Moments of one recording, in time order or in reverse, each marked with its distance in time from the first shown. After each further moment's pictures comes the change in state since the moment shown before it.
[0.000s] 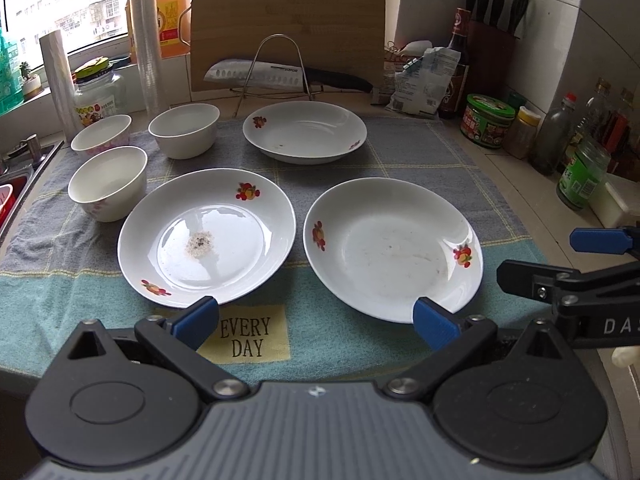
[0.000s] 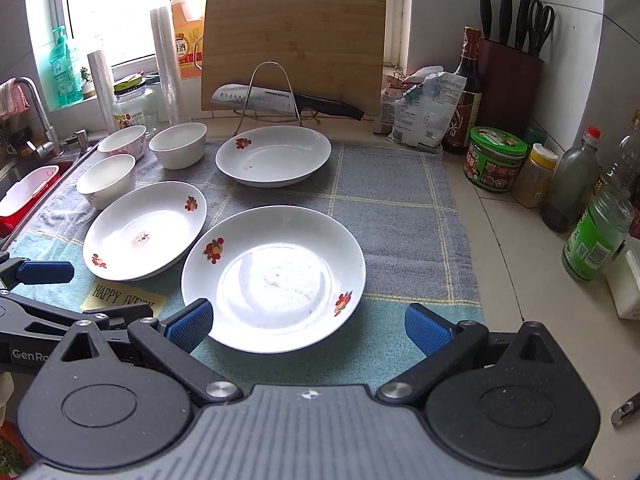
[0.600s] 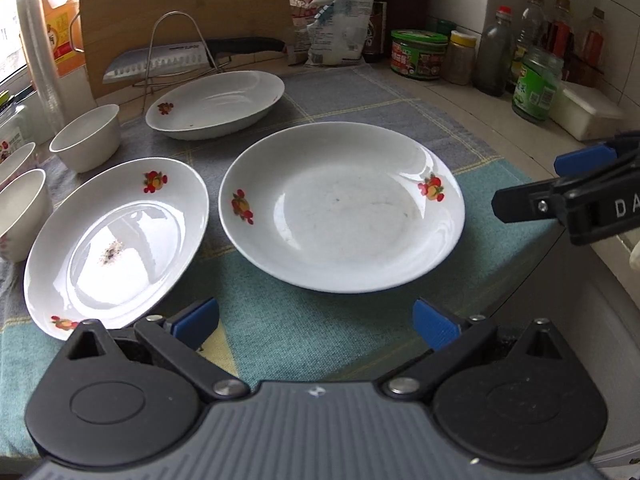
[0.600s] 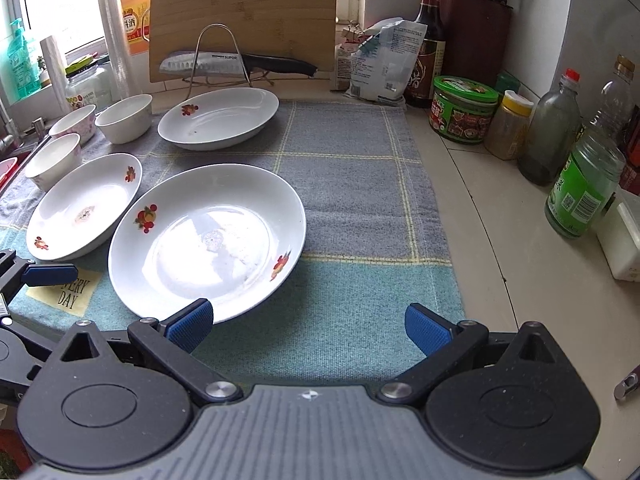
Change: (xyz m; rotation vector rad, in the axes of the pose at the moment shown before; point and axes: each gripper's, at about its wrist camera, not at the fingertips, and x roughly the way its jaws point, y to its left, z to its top) left arm 0.064 -0.027 -0.024 0.271 0.030 -0.123; right arm 0.040 -0.037 -0.022 0.066 0.078 -0.070
